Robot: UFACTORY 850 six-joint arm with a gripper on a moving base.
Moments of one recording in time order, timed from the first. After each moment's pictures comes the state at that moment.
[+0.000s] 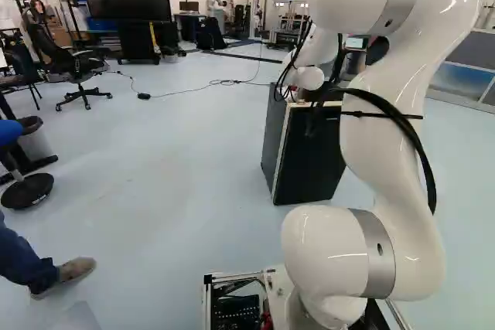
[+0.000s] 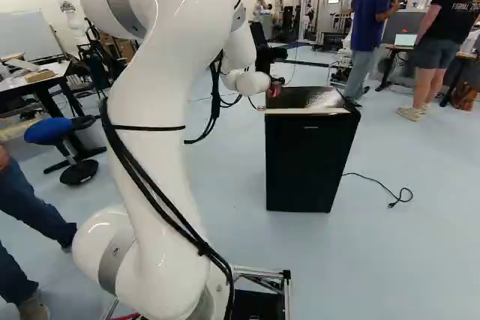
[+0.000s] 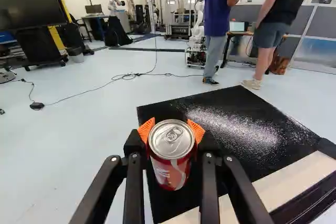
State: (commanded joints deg) arm -14.1 -26.7 -65.6 2.8 37.6 0.0
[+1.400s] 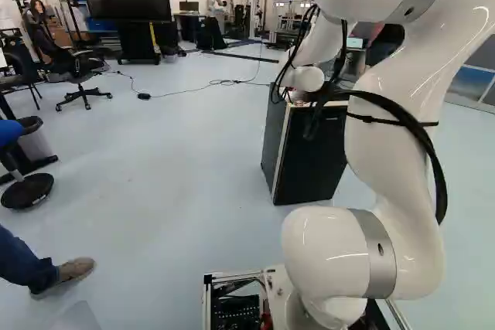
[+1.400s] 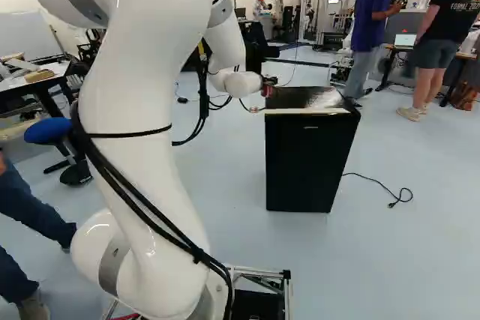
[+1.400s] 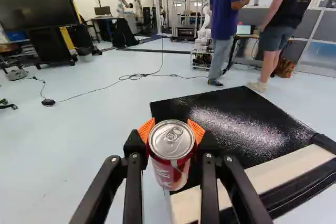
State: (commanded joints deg) arm -11.7 -18.8 -55.3 2.3 39.7 0.0
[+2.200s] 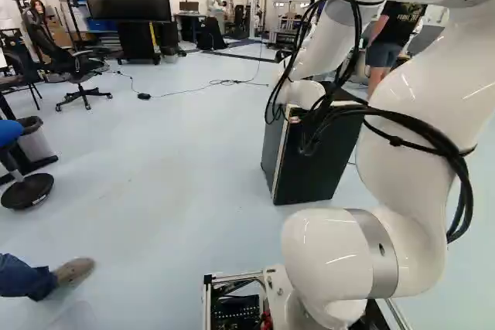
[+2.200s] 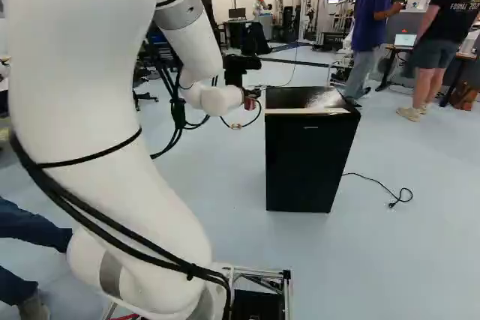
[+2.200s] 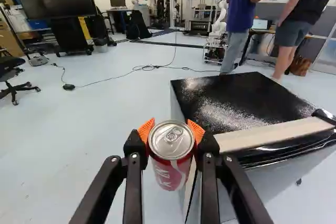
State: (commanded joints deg) arm -7.1 -5.1 -35.5 1.4 43.8 0.0
